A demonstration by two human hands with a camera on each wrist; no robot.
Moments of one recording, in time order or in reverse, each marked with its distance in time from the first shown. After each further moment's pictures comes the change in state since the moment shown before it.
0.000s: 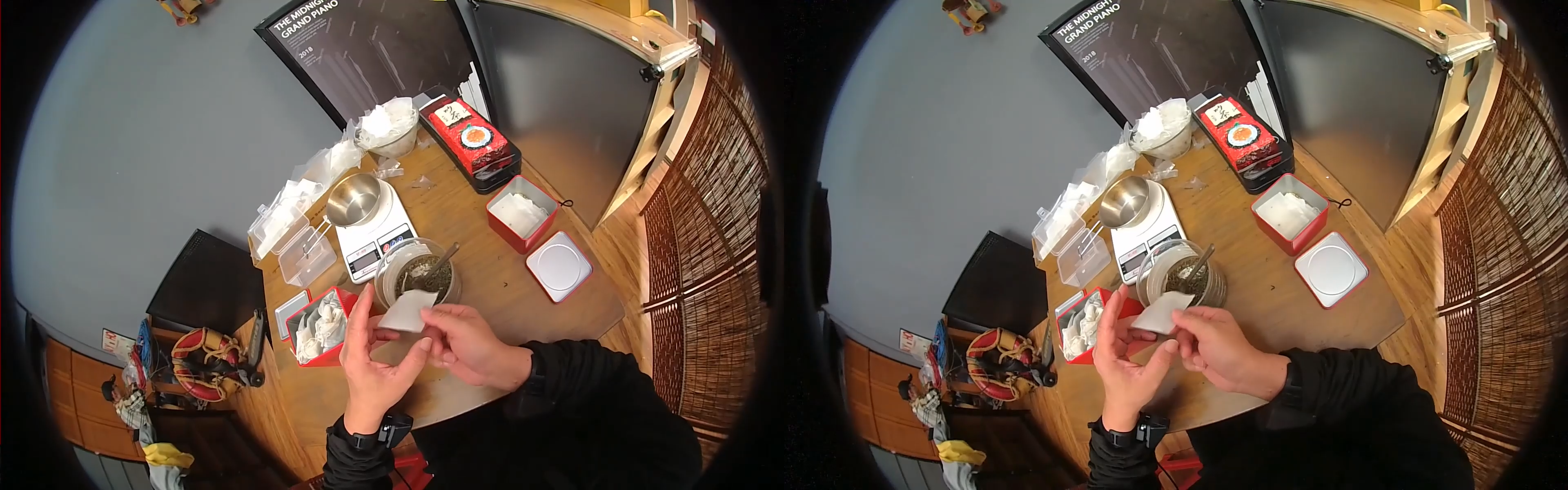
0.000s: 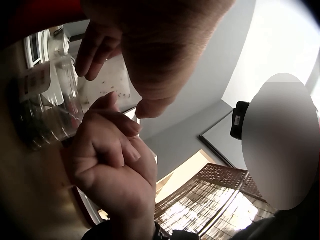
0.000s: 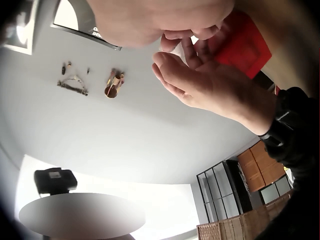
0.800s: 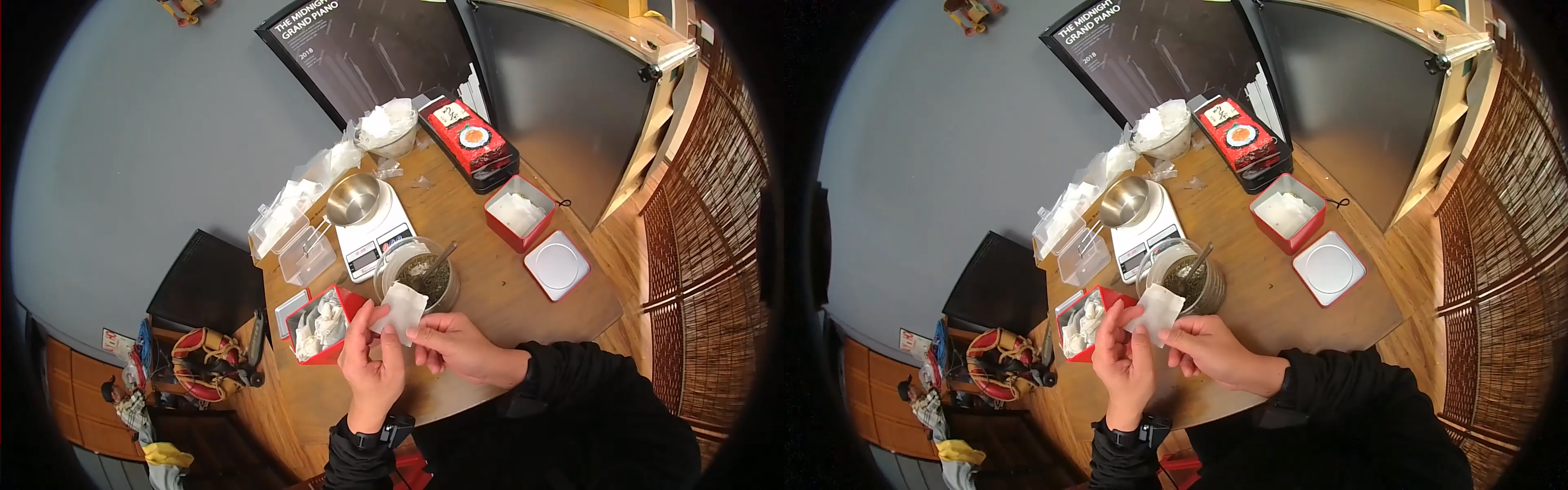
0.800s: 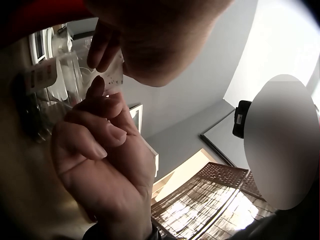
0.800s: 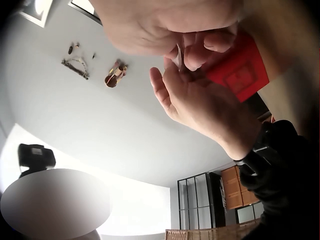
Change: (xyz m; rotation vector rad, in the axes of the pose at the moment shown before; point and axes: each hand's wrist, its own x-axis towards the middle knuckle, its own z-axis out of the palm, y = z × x) left_hand -0.014 -0.012 -0.001 0.131 0.062 0.037; right_hand 0.002 0.012 -0.010 -0.416 -0.095 -0.033
